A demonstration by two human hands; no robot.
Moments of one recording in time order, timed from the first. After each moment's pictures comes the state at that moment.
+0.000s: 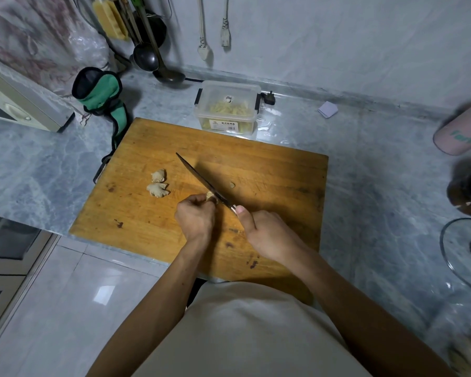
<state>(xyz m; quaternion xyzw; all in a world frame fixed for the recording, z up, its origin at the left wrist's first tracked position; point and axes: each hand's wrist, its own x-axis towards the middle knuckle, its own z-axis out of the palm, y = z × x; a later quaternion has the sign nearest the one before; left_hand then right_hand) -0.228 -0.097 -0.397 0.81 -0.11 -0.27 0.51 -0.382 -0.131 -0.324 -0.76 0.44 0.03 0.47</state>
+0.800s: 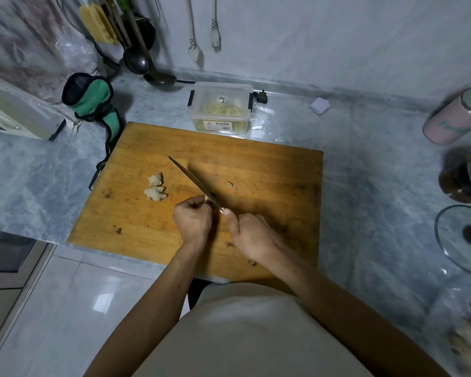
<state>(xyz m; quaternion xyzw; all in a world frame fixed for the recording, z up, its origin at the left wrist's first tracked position) -0.222 -0.095 -0.396 0.81 -0.14 -0.27 0.50 -0.359 -0.117 -0.333 -0.76 0.47 0.05 0.44</state>
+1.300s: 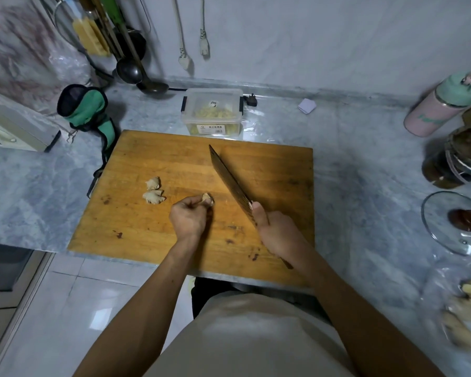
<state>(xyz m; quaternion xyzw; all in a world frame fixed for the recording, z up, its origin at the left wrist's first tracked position) -0.207 -0.094 -0.407 0.79 -0.11 -0.34 0.50 -0.399 -0.112 -0.330 -0.69 0.55 -0.02 0.47</state>
